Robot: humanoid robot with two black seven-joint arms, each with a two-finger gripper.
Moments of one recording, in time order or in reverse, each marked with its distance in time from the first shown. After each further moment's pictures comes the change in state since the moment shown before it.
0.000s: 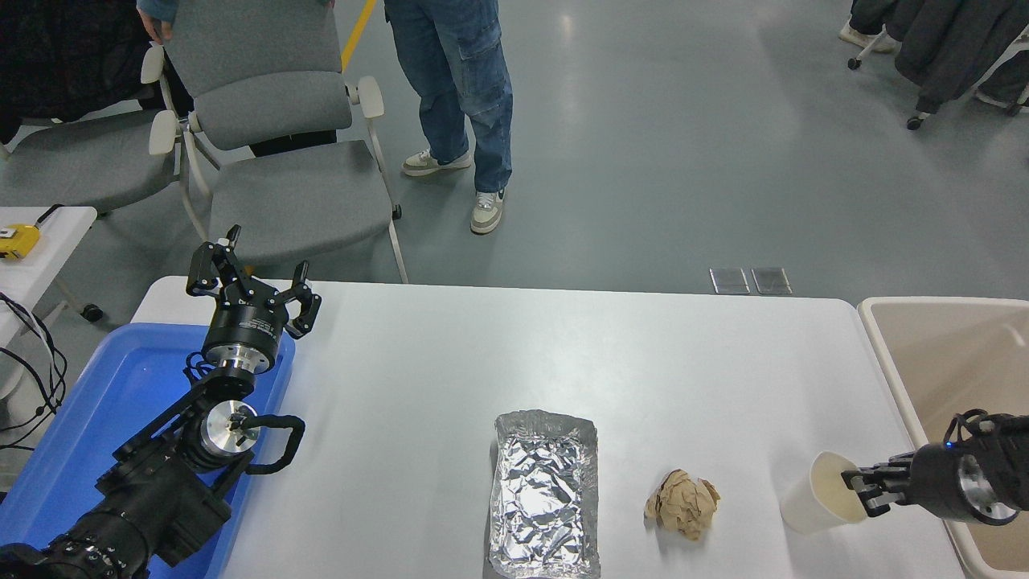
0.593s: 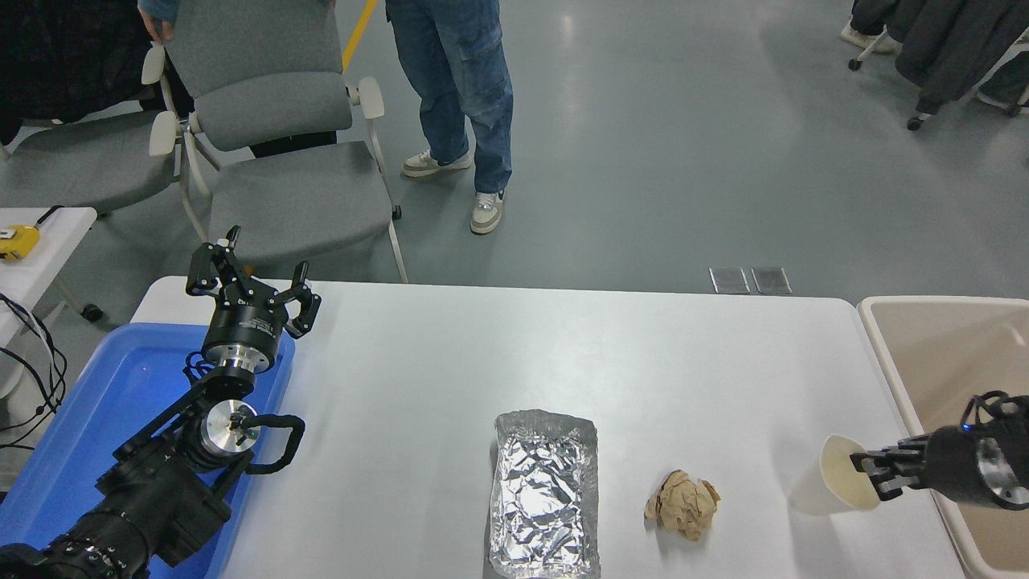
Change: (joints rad) left arm 0.000 0.000 0.000 0.000 0.000 0.000 0.000; right arm 0.102 -0.165 0.004 0.111 0.107 0.007 0.040
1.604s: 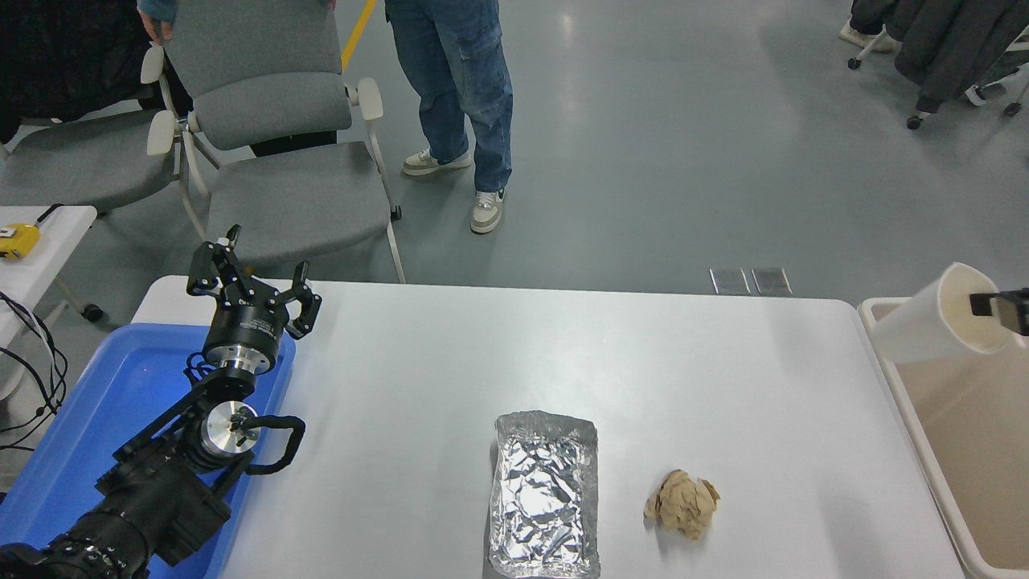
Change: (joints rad) left arm 0.000 0.000 0.000 0.000 0.000 0.000 0.000; right arm 0.344 -0.213 -0.015 -0.131 0.223 0.168 0.129
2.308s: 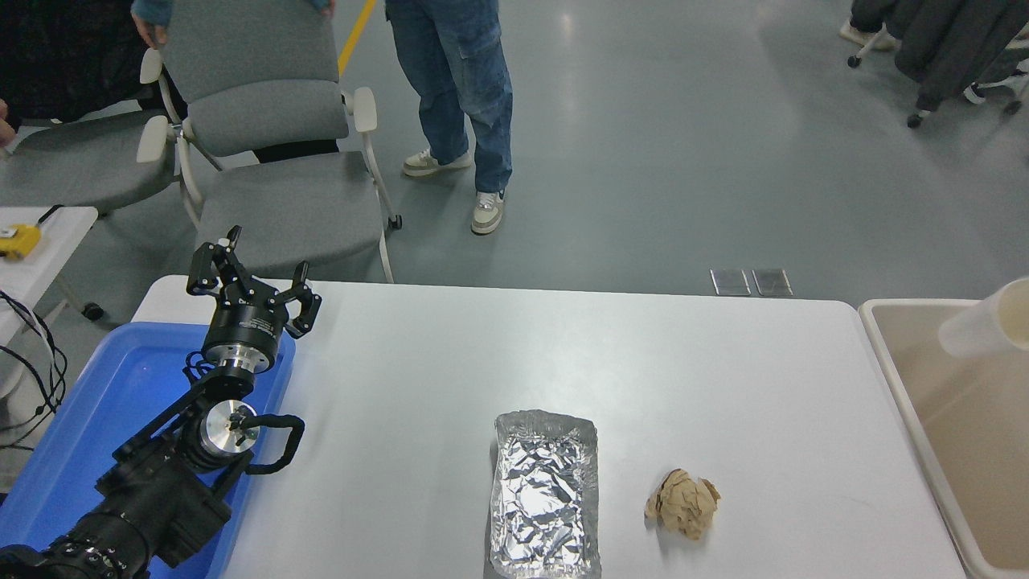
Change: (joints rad) left arm 0.000 0.000 0.000 0.000 0.000 0.000 0.000; right arm -0.117 0.514 -0.221 -0.946 0.259 -0.241 0.075
